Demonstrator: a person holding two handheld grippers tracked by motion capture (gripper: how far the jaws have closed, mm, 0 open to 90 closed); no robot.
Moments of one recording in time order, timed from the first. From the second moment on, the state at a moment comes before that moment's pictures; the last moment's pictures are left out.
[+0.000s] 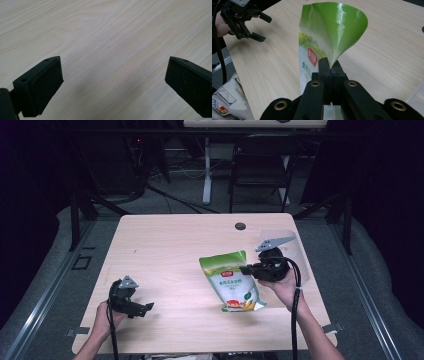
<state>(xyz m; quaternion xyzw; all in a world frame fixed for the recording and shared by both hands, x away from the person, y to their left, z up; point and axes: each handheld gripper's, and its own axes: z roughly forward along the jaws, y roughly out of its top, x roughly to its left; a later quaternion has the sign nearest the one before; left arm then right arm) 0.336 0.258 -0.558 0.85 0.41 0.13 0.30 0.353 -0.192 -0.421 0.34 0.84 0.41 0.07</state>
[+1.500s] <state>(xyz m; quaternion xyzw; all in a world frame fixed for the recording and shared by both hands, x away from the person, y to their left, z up) 0.337 0.257 -0.558 0.85 0.41 0.13 0.30 0.381 -0.195 -0.359 0.32 0.85 0.40 0.13</state>
